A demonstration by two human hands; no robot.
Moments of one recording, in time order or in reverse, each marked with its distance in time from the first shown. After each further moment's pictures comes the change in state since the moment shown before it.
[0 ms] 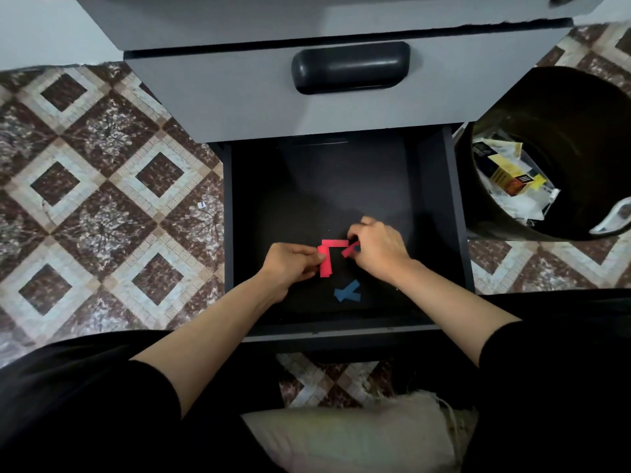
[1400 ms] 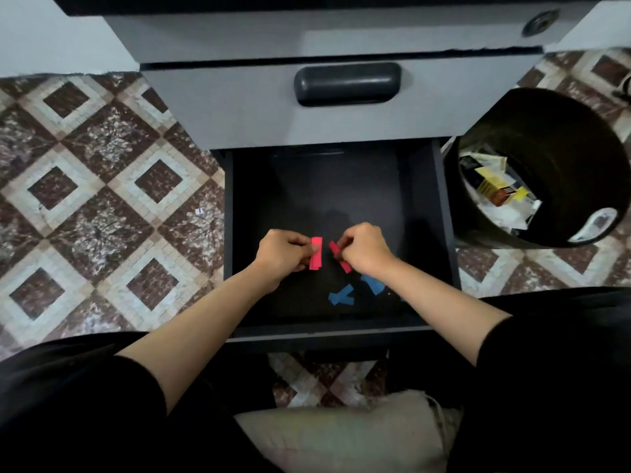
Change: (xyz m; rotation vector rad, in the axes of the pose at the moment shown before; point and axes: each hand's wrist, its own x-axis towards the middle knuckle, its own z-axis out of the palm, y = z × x) left_hand -0.006 0.018 -0.008 0.225 0.059 0.182; right_hand -0.002 -0.020 -0.008 0.480 0.011 0.184
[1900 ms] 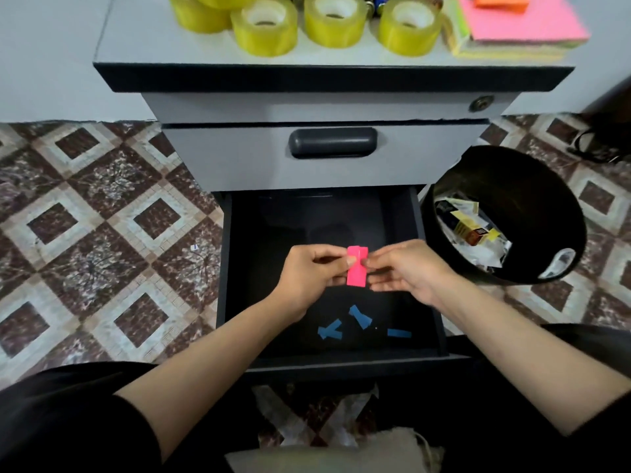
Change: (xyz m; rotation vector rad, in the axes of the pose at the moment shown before) left_hand -0.058 0.055 0.021 -0.316 -0.210 0.340; right_hand -0.063 -0.027 -0.096 0.709 -0.070 0.271
